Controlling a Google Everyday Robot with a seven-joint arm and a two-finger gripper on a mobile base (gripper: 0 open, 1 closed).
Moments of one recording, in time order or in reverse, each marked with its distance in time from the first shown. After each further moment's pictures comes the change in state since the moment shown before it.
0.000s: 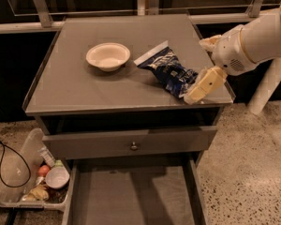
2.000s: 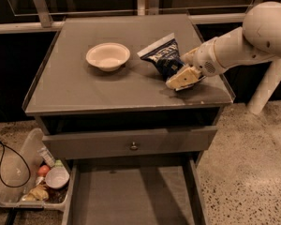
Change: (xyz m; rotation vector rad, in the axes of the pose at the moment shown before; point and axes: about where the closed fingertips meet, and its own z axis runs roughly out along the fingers) arm 0.011 -0.043 0.087 -0.016 -0.067 0.158
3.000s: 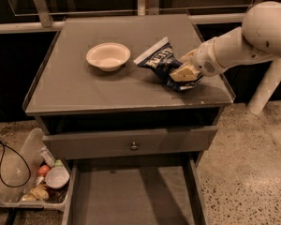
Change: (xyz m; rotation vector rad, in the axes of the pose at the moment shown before) arm 0.000 0.000 0.000 -0.001 0.003 -0.001
